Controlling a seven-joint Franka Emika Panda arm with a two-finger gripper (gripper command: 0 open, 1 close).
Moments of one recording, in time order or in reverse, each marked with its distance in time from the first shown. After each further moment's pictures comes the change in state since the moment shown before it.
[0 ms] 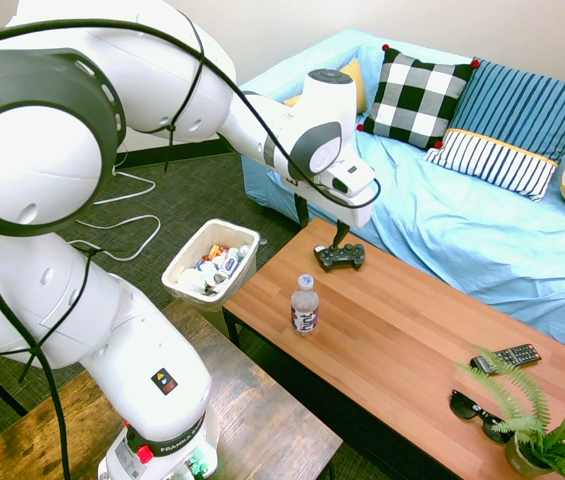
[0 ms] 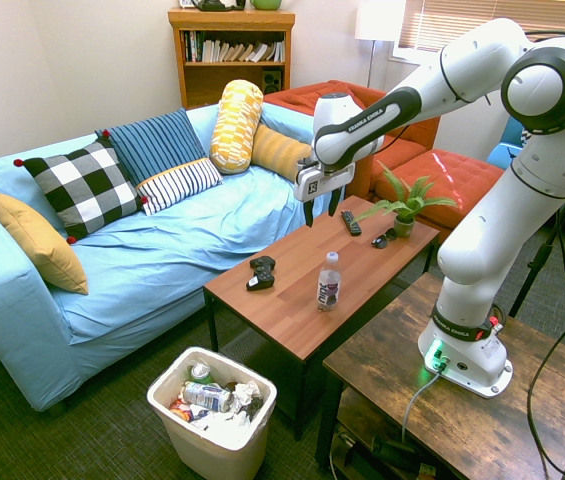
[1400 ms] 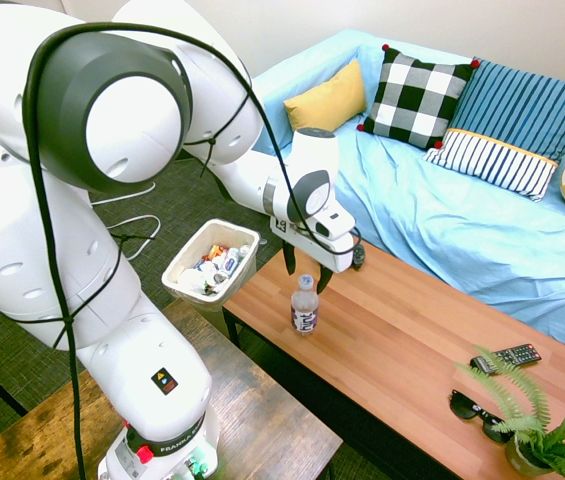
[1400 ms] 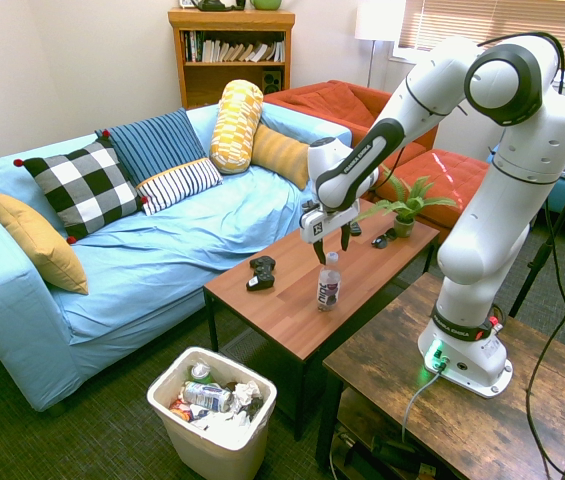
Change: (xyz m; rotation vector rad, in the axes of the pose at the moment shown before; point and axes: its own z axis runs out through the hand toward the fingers) arm -0.025 0.016 0.103 -0.181 -0.036 0.040
